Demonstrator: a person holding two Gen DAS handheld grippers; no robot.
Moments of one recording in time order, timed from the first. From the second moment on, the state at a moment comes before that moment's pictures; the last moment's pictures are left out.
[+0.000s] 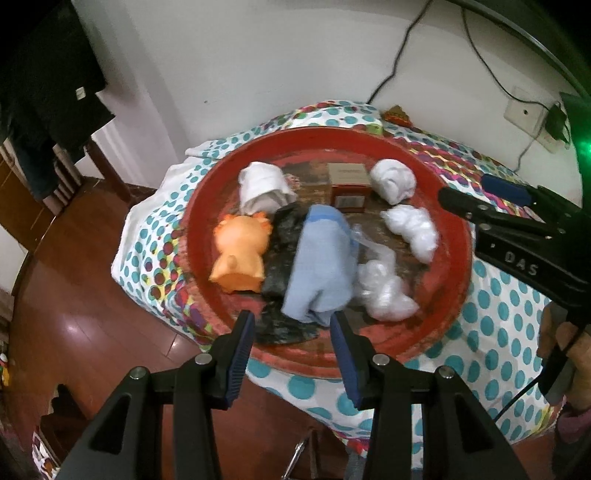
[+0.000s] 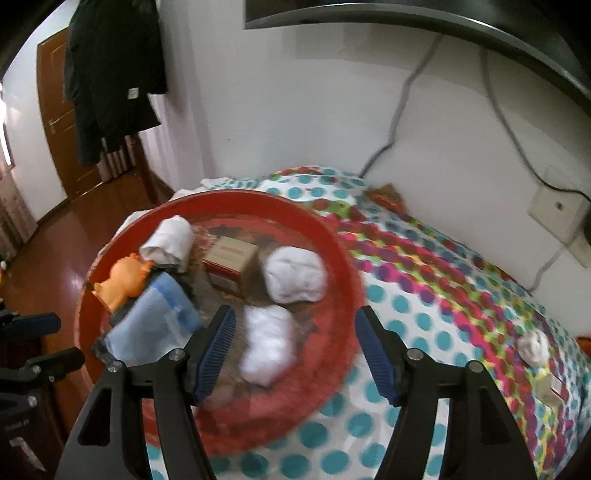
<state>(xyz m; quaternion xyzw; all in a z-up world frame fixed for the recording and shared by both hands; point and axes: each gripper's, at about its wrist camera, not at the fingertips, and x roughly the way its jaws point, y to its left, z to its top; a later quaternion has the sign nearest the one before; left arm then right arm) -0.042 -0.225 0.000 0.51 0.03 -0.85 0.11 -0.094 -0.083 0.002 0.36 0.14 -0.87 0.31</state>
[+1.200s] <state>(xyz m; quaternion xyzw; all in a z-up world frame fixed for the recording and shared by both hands) -0.078 -0.060 -0.025 0.51 -0.04 -0.86 -0.01 -0.144 0.202 -0.041 0.42 0.02 -0.90 0.09</state>
